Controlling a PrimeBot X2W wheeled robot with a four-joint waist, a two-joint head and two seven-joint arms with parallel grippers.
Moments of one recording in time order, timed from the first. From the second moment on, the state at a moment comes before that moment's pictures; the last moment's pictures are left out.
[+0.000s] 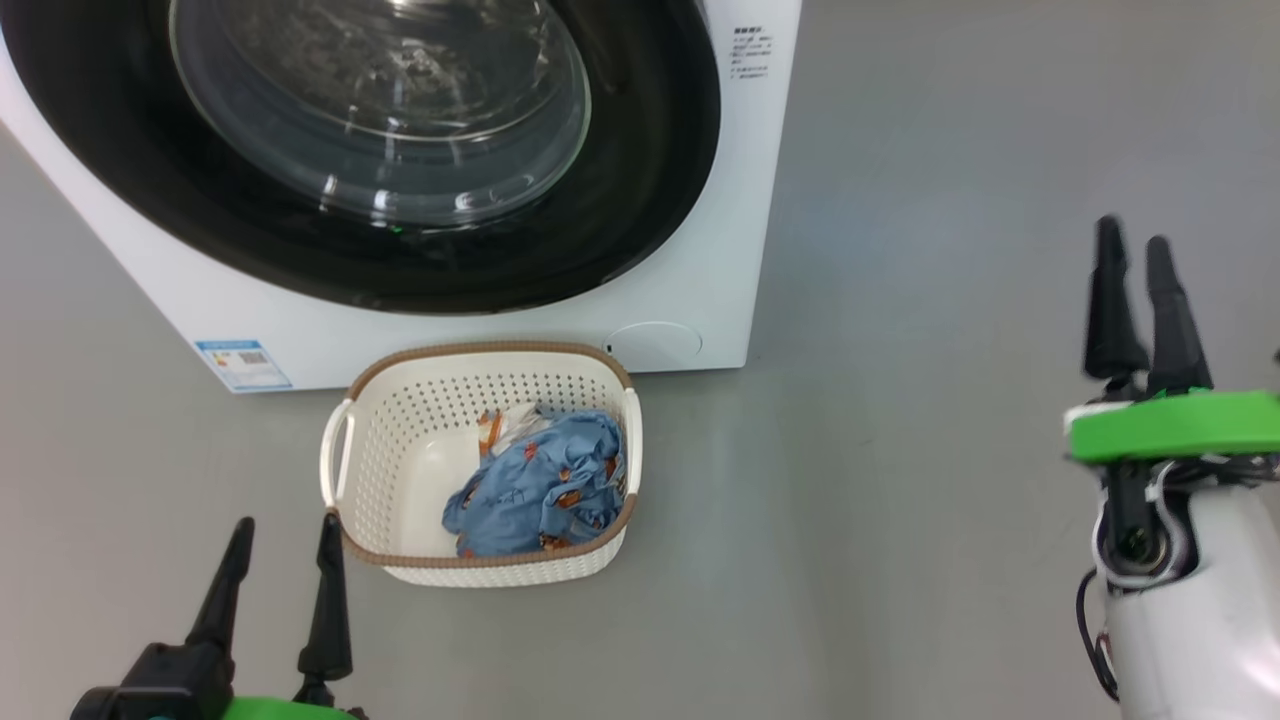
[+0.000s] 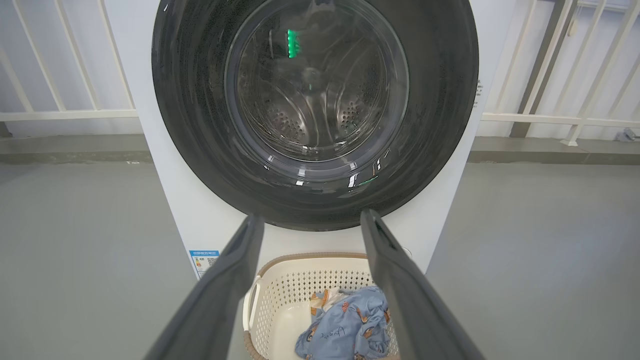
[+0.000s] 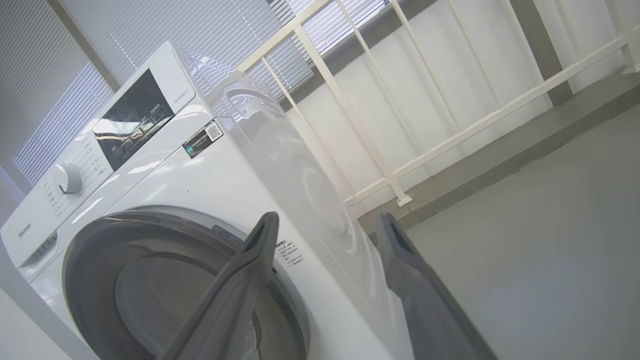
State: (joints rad) left arm -0.02 0.03 0.00 0.12 -0.15 -0.10 -0.25; right arm -0.45 -0.10 -0.13 0.31 0.65 0.13 -0.25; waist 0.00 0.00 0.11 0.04
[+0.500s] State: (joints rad) left arm -0.05 0.03 -0.05 0.12 -0.15 -0.10 -0.25; right arm -0.64 -0.10 -0.26 0.47 1.12 0.13 -0.09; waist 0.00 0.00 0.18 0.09
